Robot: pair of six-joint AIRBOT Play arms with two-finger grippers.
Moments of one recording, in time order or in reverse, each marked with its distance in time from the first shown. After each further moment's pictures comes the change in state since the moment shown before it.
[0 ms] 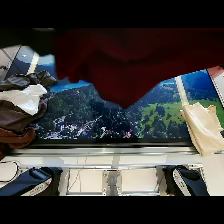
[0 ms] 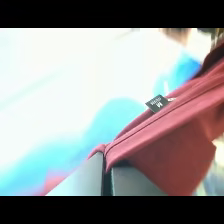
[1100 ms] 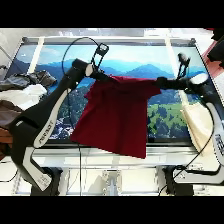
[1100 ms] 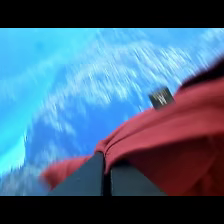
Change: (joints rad) left arm 0.000 -0.793 -0.215 0.296 0.409 -0.132; right arm 0.001 -0.849 -0.361 0.241 -0.164 0.003
